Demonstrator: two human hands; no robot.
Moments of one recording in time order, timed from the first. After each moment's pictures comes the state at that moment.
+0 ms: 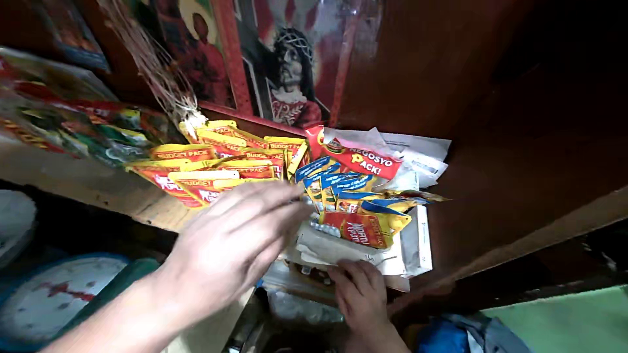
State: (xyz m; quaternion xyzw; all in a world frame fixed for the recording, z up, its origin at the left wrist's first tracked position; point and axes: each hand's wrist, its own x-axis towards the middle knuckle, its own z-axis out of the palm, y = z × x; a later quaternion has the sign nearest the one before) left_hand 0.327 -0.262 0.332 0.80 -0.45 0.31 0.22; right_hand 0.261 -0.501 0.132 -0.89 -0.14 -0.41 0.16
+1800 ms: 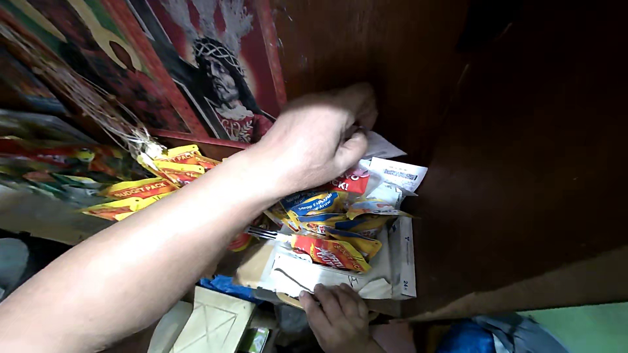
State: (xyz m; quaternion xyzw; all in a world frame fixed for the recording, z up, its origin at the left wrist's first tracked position) left_hand 0.467 -0.420 0.399 0.78 -0.54 0.29 0.16; right_hand 0.270 -0.495 0.115 -0.87 -0.13 -0.46 0.11
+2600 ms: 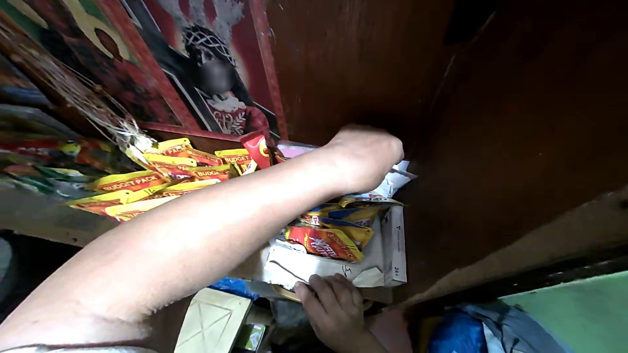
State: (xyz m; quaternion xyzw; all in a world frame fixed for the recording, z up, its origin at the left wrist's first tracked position) left_hand 0.500 -0.489 0.342 0.76 -0.62 0.17 0.05; right_hand 0.270 -0.495 0.115 -0.87 -0.13 -0.45 0.12
